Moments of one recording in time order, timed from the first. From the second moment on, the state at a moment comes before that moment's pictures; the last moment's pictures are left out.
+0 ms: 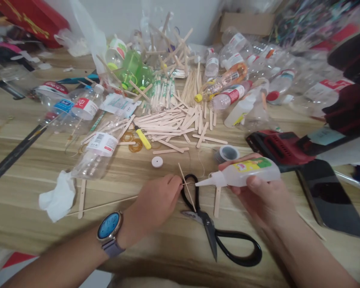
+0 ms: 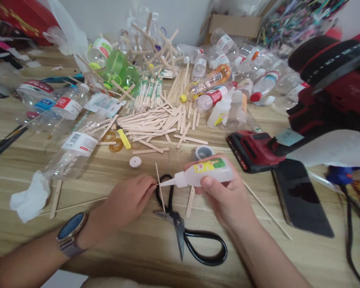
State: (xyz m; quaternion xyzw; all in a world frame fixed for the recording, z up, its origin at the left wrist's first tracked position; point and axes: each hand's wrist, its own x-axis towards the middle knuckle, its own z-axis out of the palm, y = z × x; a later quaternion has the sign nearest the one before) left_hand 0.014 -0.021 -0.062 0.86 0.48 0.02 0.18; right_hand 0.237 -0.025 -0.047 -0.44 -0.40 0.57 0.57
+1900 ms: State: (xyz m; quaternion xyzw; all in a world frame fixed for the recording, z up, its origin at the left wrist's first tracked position) left_hand 0.004 -0.024 -0.067 0.87 0.43 0.07 0.22; right_hand 0.221 -0.044 -0.066 -0.52 -0.54 0.45 0.47
